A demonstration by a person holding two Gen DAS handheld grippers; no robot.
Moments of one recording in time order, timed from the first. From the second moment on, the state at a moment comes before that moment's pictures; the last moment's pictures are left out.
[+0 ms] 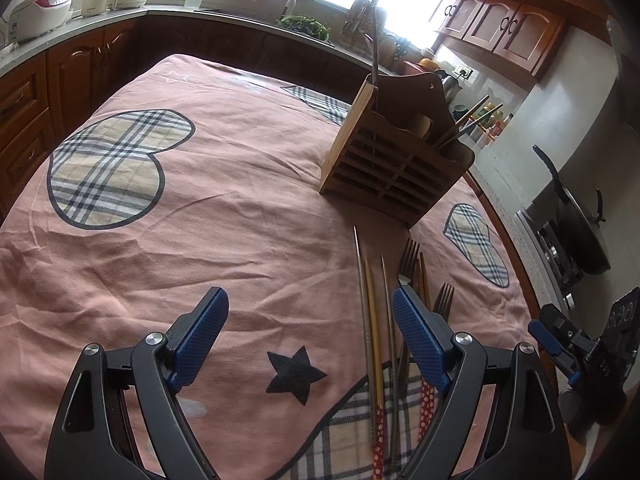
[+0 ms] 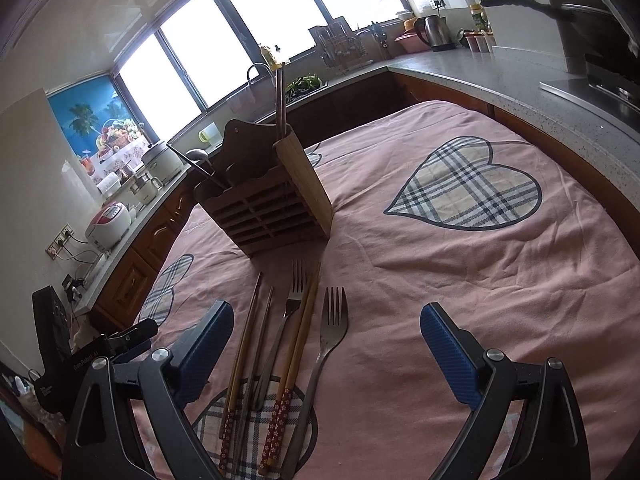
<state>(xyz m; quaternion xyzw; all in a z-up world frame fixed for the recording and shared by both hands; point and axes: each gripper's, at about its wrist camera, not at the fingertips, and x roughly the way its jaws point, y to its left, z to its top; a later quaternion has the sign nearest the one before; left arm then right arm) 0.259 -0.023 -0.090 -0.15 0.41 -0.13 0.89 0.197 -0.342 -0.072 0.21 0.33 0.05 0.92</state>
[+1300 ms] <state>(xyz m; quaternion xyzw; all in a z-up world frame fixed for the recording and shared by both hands) 0.379 -0.116 -0.133 -0.01 0.49 -0.18 0.85 0.330 -0.296 -0.132 0.12 0.46 0.08 0.88</state>
